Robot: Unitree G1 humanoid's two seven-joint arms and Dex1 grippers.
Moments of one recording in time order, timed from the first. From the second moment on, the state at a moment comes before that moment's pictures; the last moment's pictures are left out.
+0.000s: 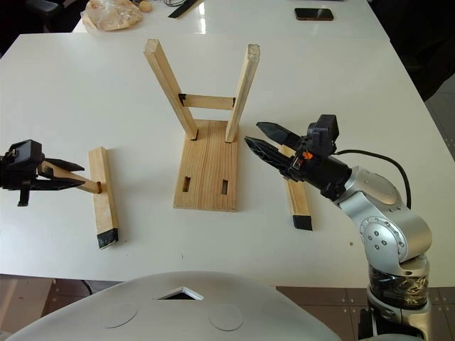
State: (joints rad) left arm 0.07 1.17 0.20 0.02 -0.36 0.16 -1.46; right arm 0.13 -0.56 -0.19 -0.59 0.87 0.60 0.71
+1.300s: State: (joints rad) left arm 0.06 1.06 0.09 -0.11 -0.33 0.16 -1.33; right arm 0.11 -0.61 -0.12 -0.55 0.77 0.58 0.81
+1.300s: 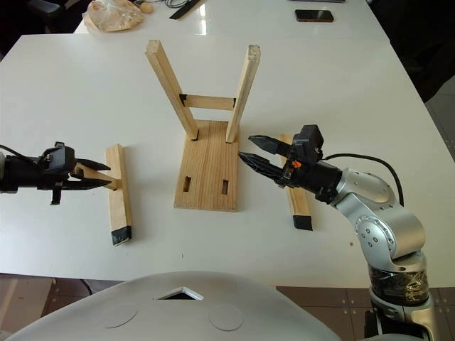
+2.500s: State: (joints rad) left arm -0.10 0.78 -0.08 -0.09 -0.43 0.26 -1.14; right arm 0.07 -0.57 -0.02 -0.45 0.66 0.50 0.83
